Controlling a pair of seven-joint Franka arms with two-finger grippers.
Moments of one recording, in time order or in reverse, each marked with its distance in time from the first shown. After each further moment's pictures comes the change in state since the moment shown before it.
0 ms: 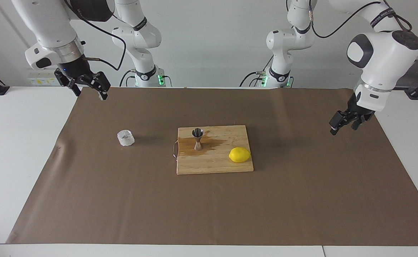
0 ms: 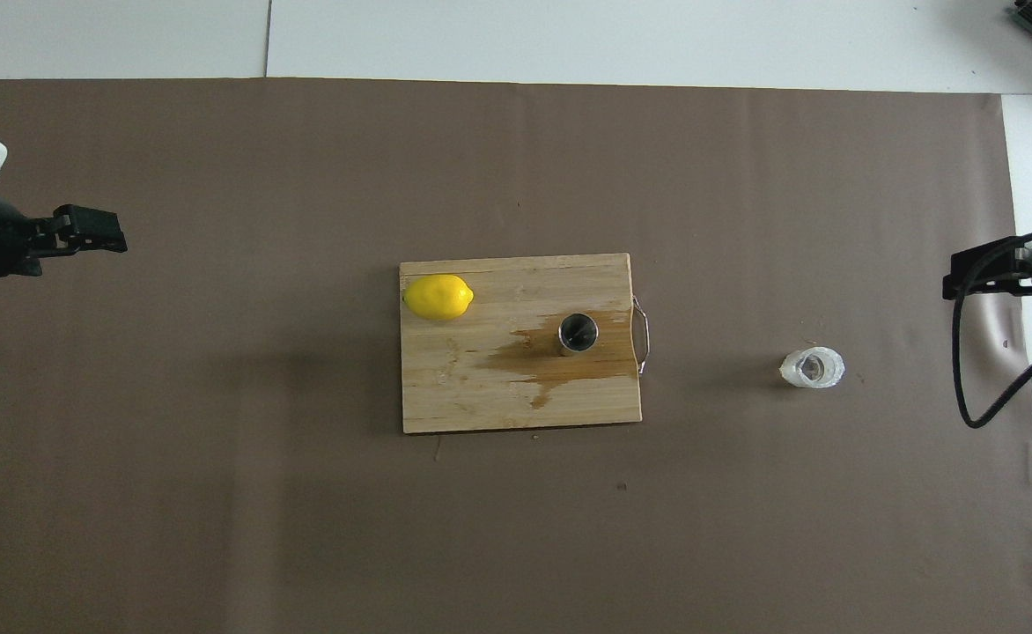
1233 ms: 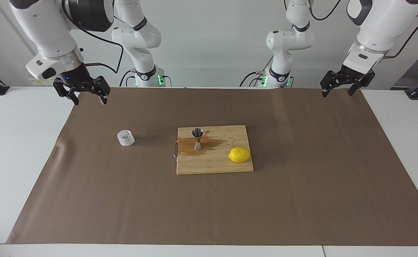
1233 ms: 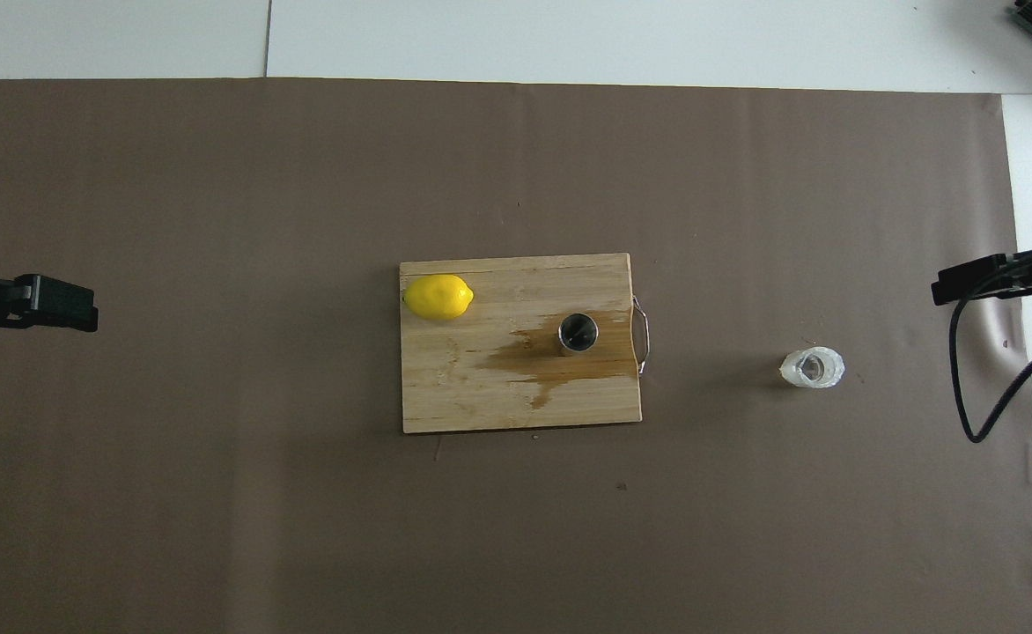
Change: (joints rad) left arm 0.001 -0.097 -0.065 0.164 0.027 -0.420 0.129; right arm -0.032 0.007 0.002 -0.086 0.002 0.109 -0.339
